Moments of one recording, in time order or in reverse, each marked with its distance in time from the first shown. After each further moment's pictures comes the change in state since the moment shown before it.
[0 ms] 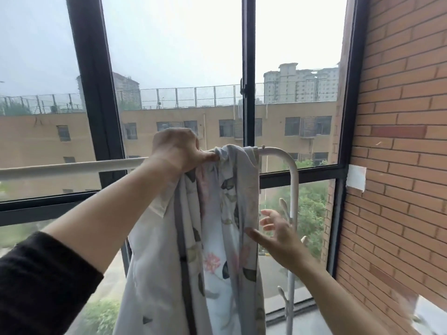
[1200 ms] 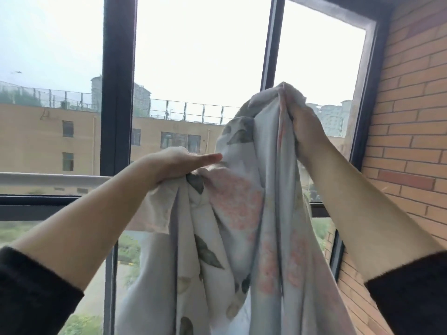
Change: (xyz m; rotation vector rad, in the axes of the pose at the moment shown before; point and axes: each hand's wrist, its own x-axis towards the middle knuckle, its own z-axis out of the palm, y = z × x) left_hand 0.013 -0.054 -0.013 -0.652 -0.416 -0.307; right_hand 0.147 -0.198 -0.114 0.752 0.102 -0.274
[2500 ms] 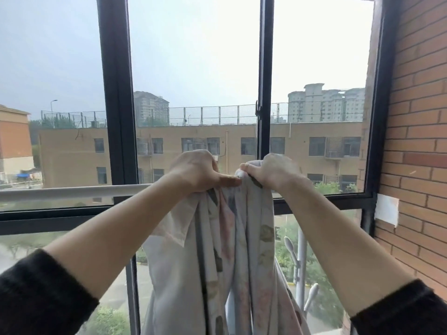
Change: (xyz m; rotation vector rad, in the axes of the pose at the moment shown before) left_hand 0.009 0.069 0.067 0.514 0.283 0.189; right_hand -0.015 0.079 -0.040 -1.309 -0.126 0.177
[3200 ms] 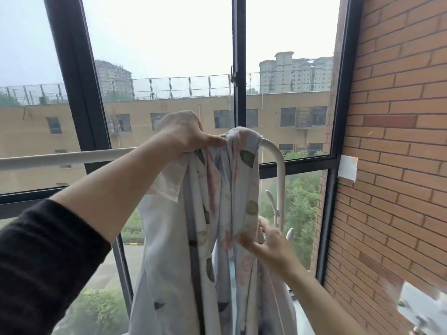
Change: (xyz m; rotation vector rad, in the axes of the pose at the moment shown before) left_hand 0.000 -0.003 0.002 -0.021 -0.027 0.007; right_hand -0.187 0.062 0.137 0.621 -0.117 0.058
